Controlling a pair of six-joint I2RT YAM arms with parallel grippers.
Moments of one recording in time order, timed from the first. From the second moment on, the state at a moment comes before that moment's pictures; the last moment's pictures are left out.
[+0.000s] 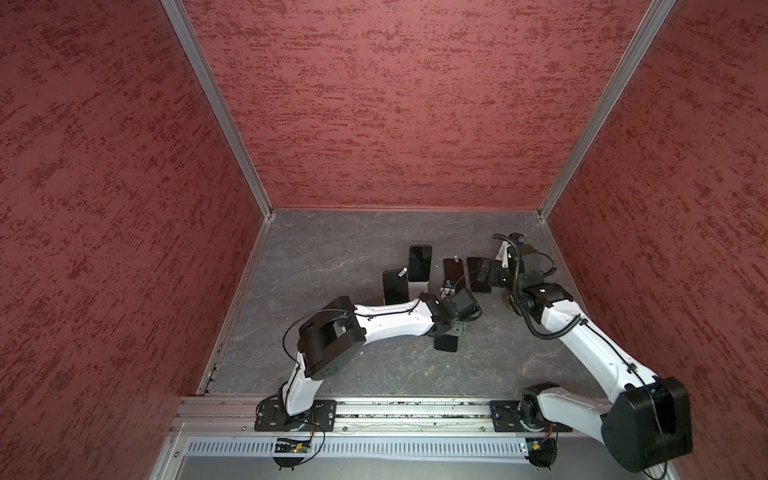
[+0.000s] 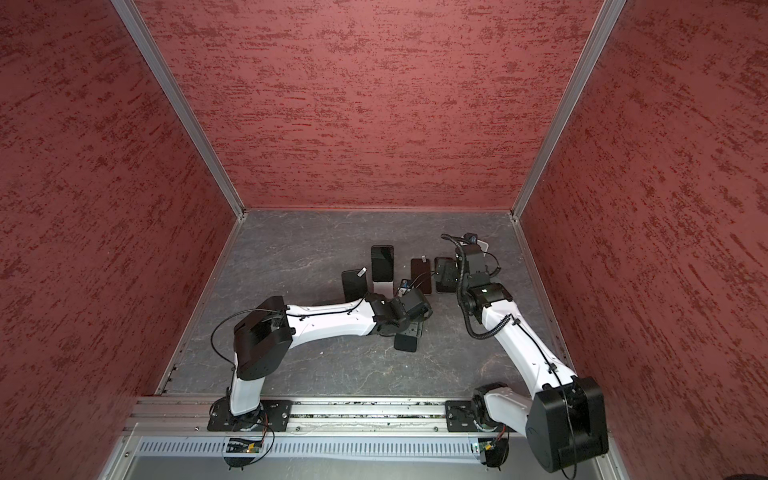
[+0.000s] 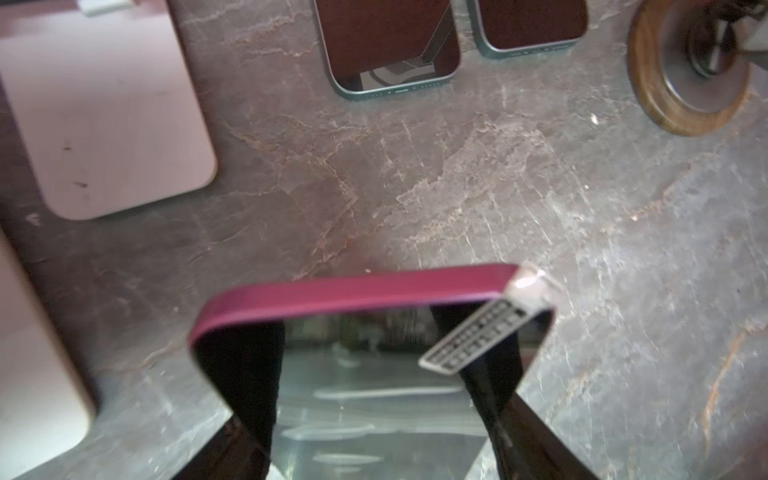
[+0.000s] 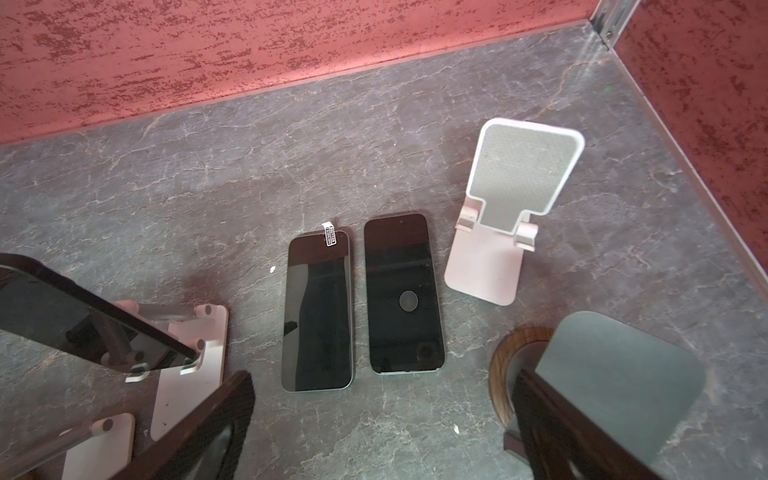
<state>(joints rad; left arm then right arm) -1.12 2.02 1.49 -0.59 -0.21 -0.86 0.23 1.17 0.85 -0.34 0.16 0.34</state>
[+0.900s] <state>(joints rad) -1.05 2.21 1.73 -0.85 -0.04 -0.93 0.22 1.06 0.76 -0.30 0.21 0.34</state>
